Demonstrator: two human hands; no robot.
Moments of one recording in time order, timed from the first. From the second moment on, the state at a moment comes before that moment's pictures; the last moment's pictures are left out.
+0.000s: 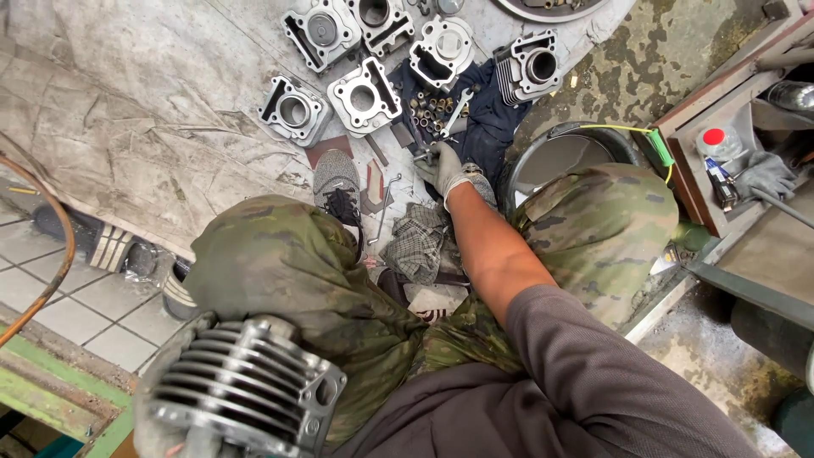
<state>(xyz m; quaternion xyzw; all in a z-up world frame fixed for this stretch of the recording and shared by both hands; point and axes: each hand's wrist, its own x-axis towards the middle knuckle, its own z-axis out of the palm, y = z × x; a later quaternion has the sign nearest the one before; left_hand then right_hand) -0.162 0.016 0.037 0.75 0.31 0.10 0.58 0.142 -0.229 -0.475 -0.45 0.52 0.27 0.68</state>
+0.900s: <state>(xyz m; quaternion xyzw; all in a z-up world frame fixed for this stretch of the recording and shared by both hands) -0.082 0.022 -0.044 0.49 0.23 0.24 0.80 0.036 -0.178 -0.021 -0.46 -0.04 0.17 0.87</state>
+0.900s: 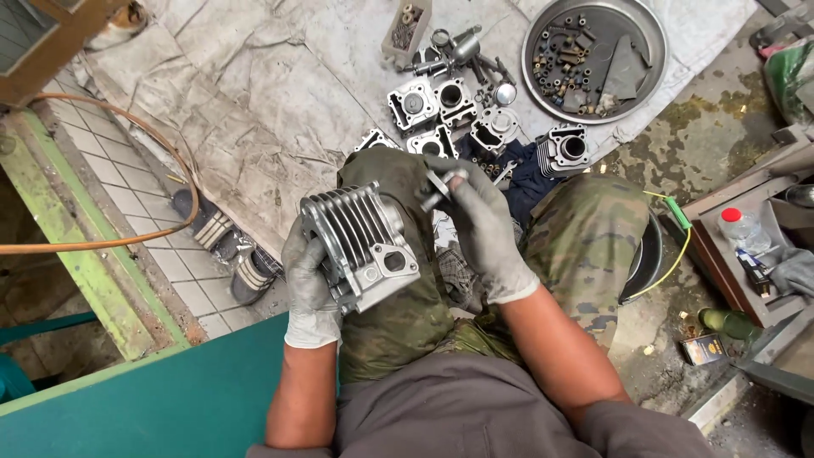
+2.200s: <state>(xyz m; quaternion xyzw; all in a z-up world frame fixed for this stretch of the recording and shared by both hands) 0.040 0.115 -0.036 0.45 0.28 0.34 0.78 0.069 -0.202 -0.409 -0.84 0.13 0.47 0.23</state>
